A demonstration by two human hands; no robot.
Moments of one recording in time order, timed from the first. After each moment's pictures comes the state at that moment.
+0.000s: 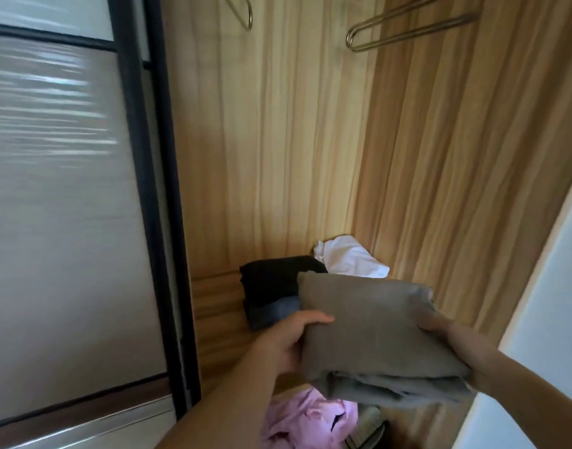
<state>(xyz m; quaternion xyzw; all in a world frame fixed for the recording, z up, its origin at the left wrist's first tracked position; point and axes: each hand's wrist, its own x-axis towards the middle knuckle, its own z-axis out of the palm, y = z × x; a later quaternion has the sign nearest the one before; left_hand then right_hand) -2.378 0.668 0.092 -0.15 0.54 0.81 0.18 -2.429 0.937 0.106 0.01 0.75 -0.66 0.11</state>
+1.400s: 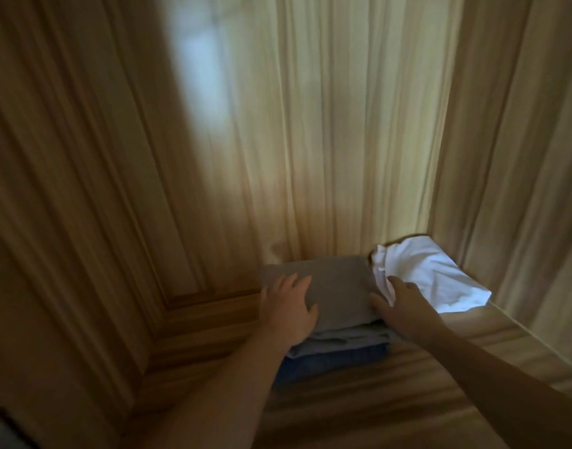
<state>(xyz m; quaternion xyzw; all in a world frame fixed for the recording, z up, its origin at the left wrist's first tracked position) -2.568 0.571 0.078 -0.16 0.98 0.09 -0.11 -2.689 0.769 0.046 -0.19 0.93 -0.31 0.01</state>
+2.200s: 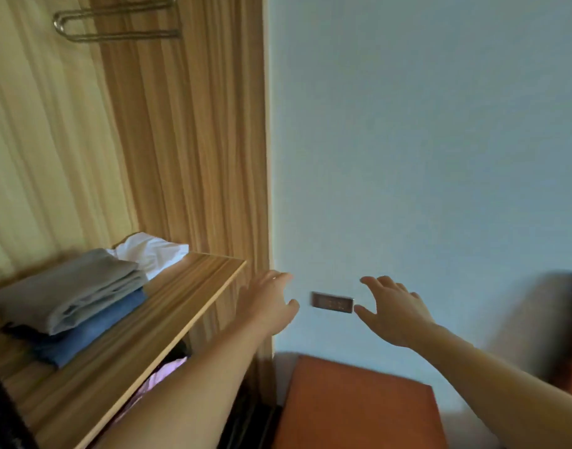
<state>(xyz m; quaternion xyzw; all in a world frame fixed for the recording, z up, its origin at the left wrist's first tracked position) -2.283 0.849 0.090 0.37 0.89 0.25 -0.05 -2.125 1.036 0.101 0.24 0.96 -0.04 -0.14</state>
